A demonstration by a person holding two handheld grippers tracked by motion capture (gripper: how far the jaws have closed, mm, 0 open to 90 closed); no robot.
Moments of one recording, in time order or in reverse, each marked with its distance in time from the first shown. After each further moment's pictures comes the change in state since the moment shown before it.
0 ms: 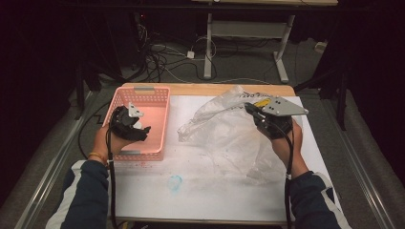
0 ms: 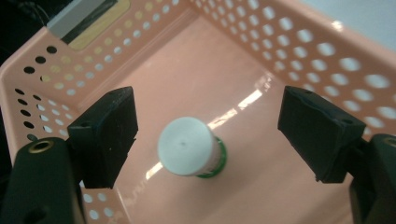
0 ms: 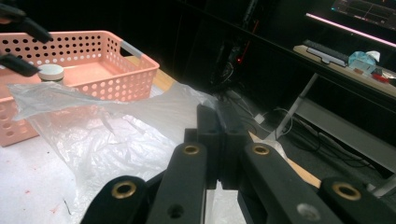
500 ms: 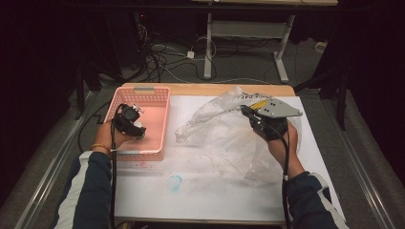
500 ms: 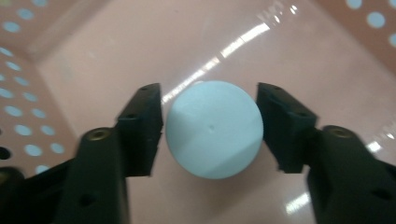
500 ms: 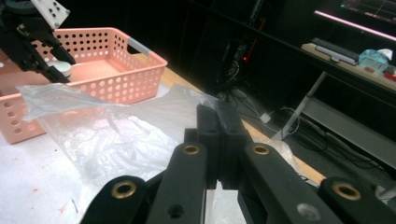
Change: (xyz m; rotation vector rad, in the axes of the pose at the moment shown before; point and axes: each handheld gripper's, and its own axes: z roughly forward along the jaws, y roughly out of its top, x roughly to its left) left arm 0.024 -0.004 0.049 0.251 -0.104 -0.064; right arm 0.007 -0.005 0.008 0.009 0.025 -0.002
